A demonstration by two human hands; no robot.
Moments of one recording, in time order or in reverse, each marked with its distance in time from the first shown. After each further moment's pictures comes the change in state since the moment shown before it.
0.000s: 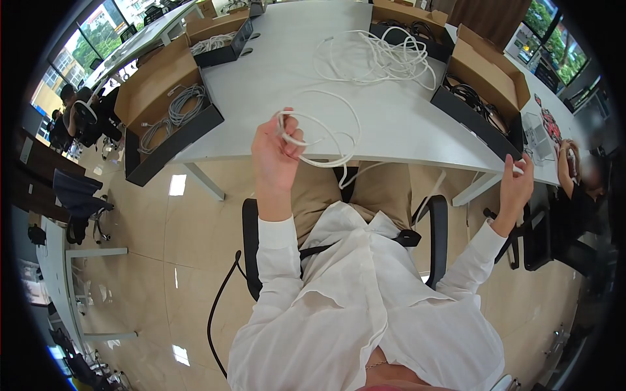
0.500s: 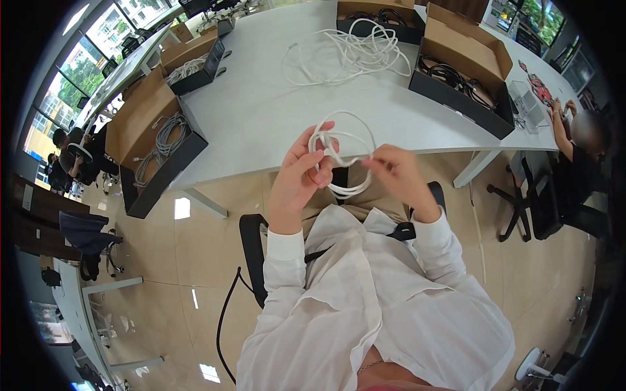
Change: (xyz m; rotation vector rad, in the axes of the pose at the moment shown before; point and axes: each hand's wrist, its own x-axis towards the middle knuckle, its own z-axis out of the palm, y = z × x) left_hand -0.011 -0.046 0.030 0.190 -0.400 -0.279; right_hand -0.105 -0.124 0.062 0.887 -0.886 -0.265
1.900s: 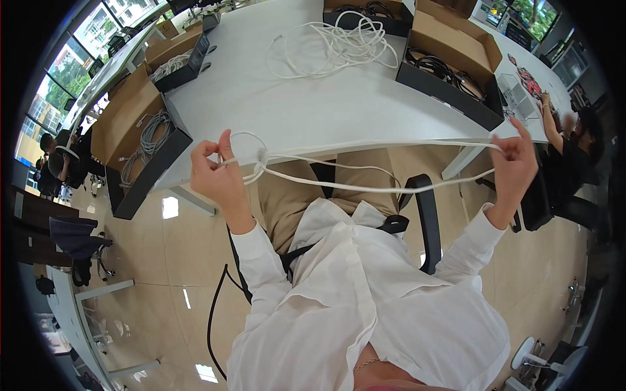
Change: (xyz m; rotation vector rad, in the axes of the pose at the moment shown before) left_hand -0.020 0.042 -0.039 1.613 1.088 1.058; right_hand -0.056 -0.041 -0.159 -0.575 0.826 -0.028
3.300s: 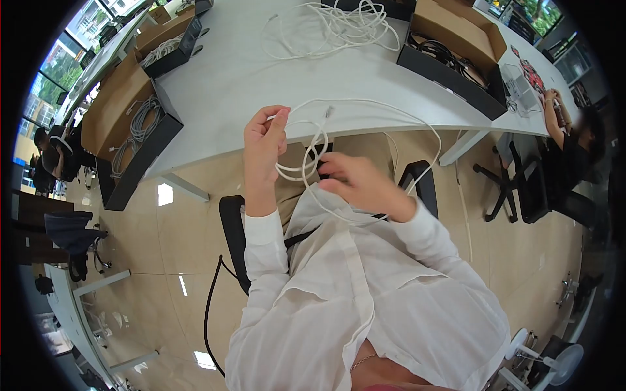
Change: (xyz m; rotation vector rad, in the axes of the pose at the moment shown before) left_hand -0.040 0.021 0.036 -0.997 -0.785 -1.013; right_hand -0.126 -0.081 0.142 0.691 -1.167 -0.038
